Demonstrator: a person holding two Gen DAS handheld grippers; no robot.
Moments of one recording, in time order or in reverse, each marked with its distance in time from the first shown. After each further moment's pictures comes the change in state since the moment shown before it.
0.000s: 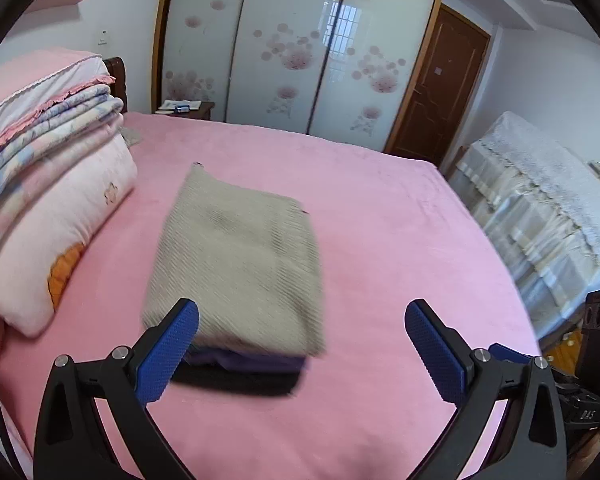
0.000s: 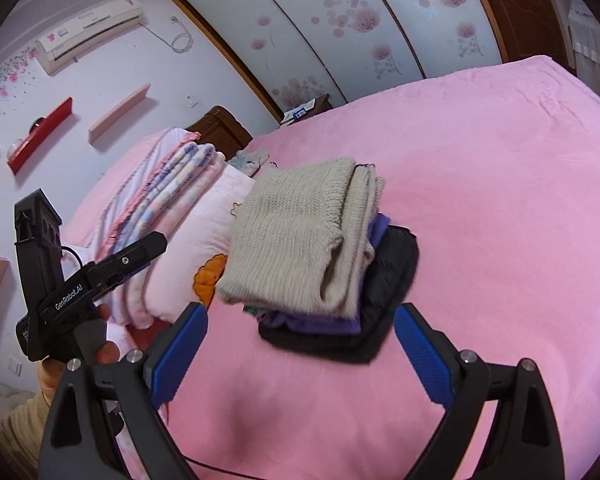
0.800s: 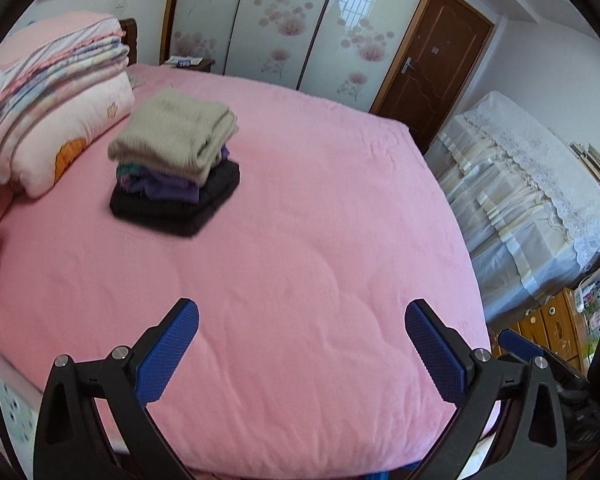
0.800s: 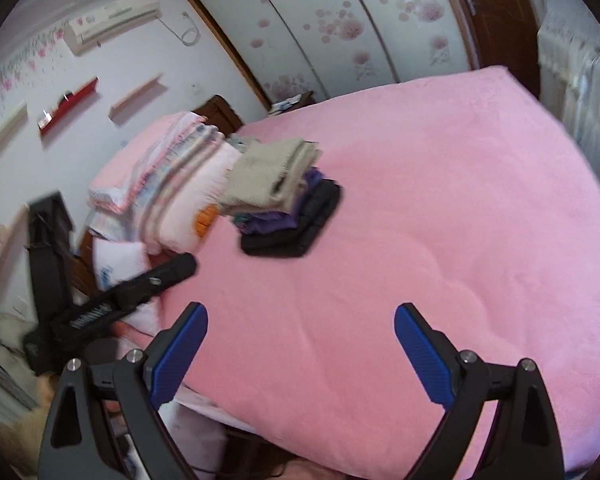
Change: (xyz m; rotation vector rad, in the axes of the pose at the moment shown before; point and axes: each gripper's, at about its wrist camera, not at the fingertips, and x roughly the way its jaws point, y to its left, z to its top) left arm -0.159 -0.250 -0.224 -0.103 0.115 0.018; right arm -0.286 -0.060 -0.145 -0.103 0.040 -0.126
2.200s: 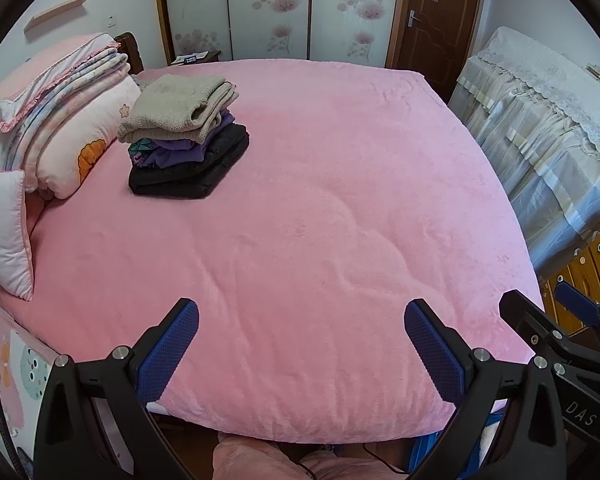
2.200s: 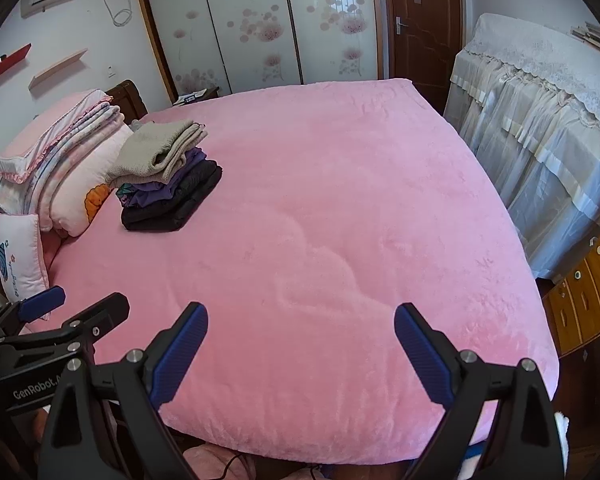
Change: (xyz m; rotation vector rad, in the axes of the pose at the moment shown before) left arm 0.019 -0.074 -0.076 0.143 0.079 0.199; right arm -0.026 -0.051 -0.068 -0.005 -0.001 -0.384
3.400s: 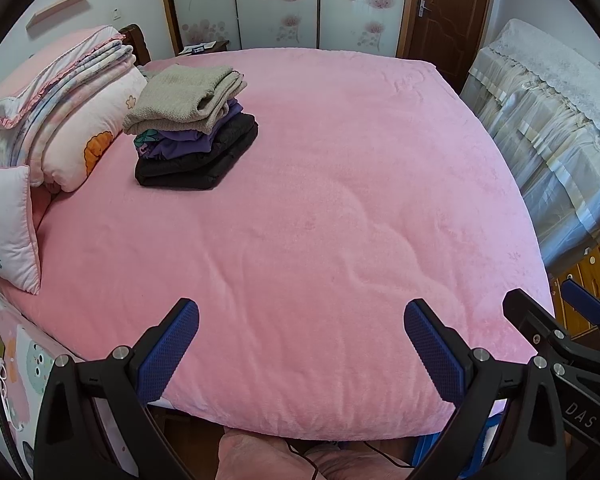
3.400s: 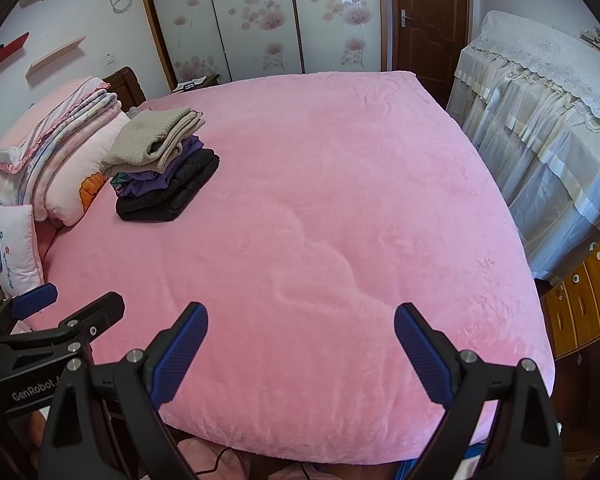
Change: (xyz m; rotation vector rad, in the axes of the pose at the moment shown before) left arm 0.009 0.002 0.005 -0.011 0.036 0.031; right arm 0.012 0.005 0.005 -0.010 0.039 -0.003
